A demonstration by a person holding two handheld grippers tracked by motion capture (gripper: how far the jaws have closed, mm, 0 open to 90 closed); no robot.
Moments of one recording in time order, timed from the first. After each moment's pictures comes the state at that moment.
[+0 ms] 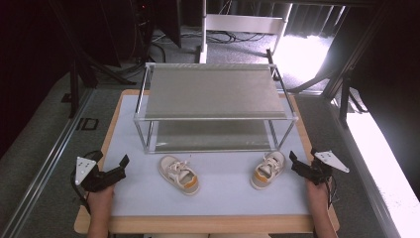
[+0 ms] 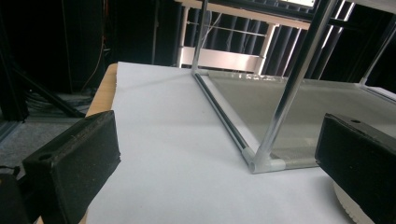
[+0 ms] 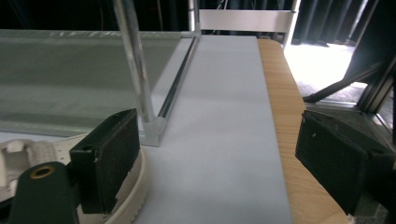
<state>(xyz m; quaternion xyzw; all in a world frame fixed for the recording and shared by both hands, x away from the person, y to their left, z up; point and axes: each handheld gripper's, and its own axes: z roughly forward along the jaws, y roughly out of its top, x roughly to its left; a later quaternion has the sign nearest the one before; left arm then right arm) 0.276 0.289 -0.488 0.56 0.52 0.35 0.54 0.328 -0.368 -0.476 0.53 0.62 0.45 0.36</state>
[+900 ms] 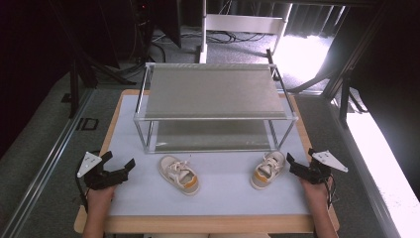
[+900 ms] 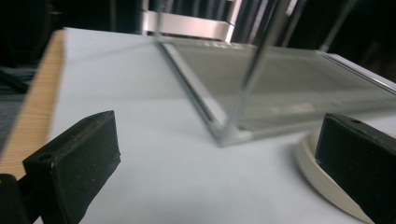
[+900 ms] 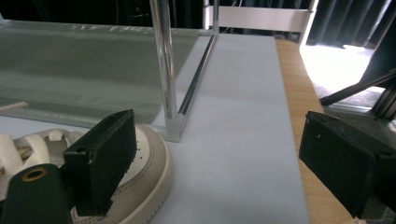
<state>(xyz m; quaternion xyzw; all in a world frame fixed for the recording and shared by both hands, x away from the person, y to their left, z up) 0.284 0.285 -0.481 0.64 0.49 0.25 0.54 0.324 -0.361 -0.471 0.50 0.65 0.45 0.35</state>
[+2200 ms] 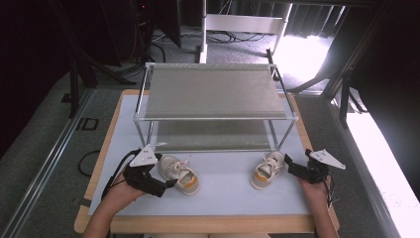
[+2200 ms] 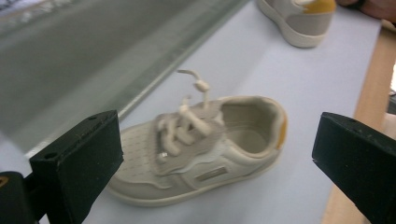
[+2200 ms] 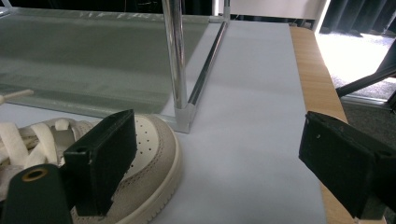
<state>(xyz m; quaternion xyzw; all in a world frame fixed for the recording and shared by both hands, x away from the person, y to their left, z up) 0.280 0.164 -0.402 0.85 0.27 0.13 0.42 0.328 -0.359 -0.473 0.50 0.66 0.44 0.33</state>
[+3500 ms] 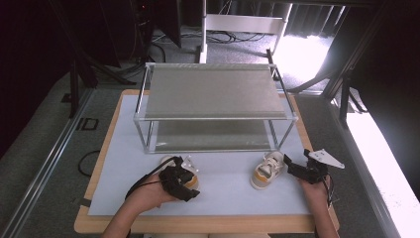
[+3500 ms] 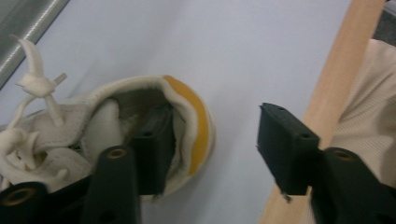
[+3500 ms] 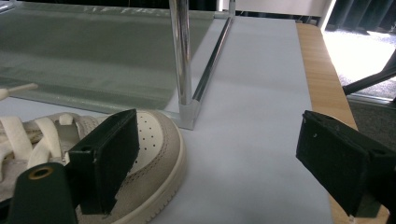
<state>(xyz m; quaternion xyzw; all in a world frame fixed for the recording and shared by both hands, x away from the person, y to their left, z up) 0.286 0.079 -0.414 0.93 0.25 0.03 0.26 0.329 -0.358 -0.474 0.50 0.67 0.44 0.32</state>
